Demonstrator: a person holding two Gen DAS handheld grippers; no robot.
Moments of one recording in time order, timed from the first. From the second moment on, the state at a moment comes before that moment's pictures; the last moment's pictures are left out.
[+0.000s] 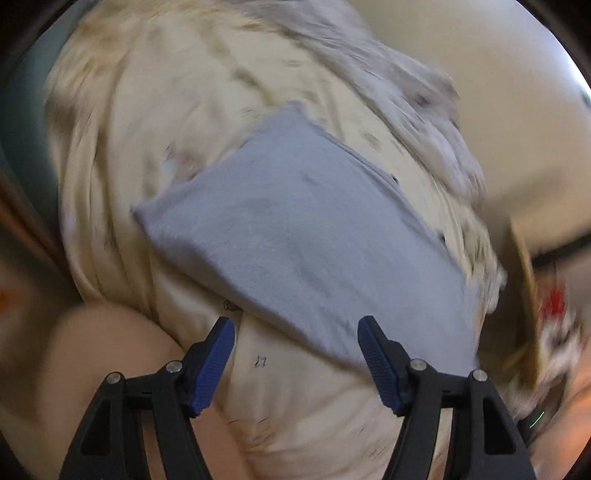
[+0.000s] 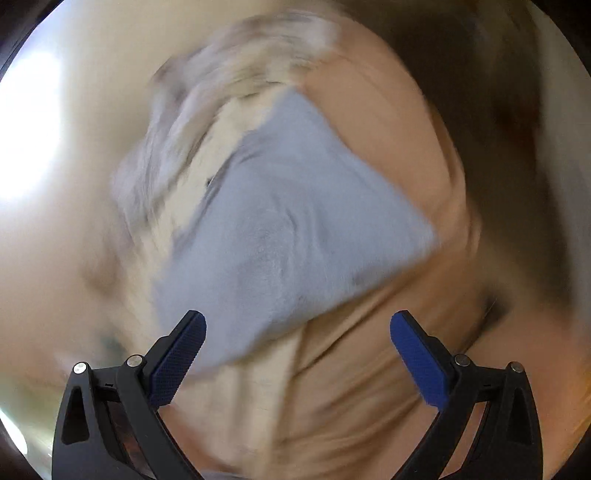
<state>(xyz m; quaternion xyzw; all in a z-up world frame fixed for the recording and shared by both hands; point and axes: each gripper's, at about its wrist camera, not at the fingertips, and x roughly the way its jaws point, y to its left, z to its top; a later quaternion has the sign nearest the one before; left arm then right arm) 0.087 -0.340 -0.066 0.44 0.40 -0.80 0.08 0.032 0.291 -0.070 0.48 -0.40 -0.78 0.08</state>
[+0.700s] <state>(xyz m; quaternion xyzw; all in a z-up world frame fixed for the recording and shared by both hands) 0.039 -0.325 -0.069 0.54 0.27 -0.79 0.06 -0.002 0.295 -0.091 0.50 -0.38 -0.77 0.03</state>
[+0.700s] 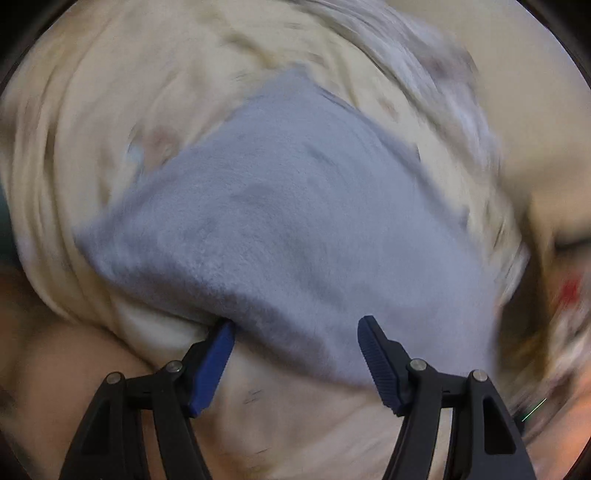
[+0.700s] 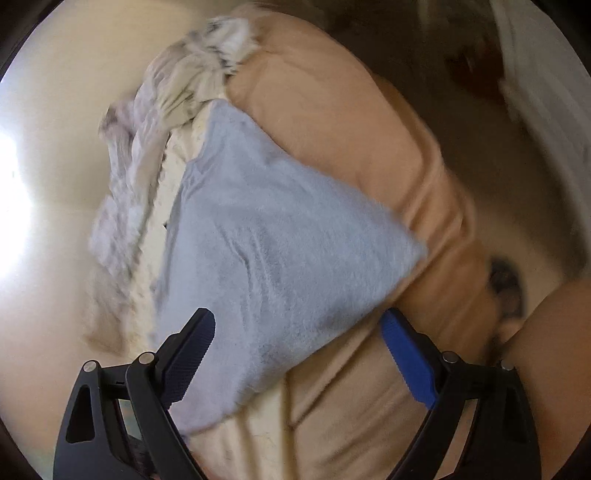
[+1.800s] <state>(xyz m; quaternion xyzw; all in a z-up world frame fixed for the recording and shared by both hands) 0.073 -0.213 -0.128 0.33 -0.62 -0.70 -0.12 0.074 0.123 -0.141 0.26 0.68 -0.66 0.18</state>
